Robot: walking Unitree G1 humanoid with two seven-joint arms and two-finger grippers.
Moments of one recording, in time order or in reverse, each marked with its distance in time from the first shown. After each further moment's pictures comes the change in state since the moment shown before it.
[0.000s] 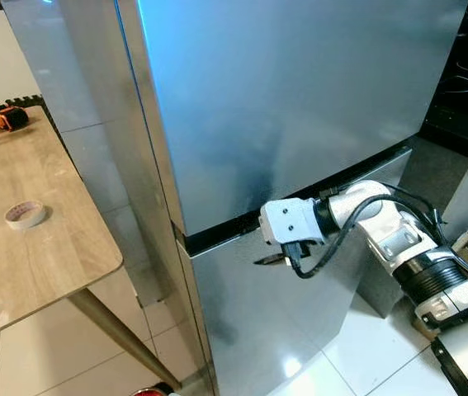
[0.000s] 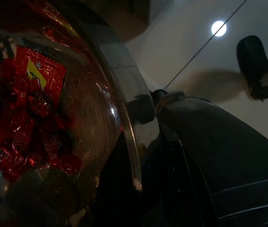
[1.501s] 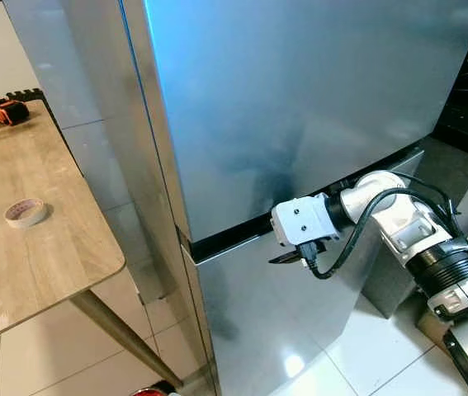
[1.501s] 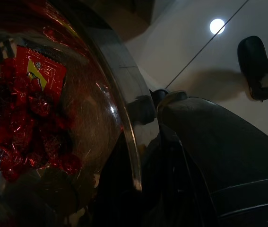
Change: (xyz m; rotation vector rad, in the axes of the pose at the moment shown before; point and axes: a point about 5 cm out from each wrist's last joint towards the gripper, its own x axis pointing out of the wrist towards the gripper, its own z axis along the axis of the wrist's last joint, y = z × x) left arm 0.000 0.000 0.000 0.000 -0.001 0.000; right arm -0.016 0.005 -0.001 -0.076 0.048 0.121
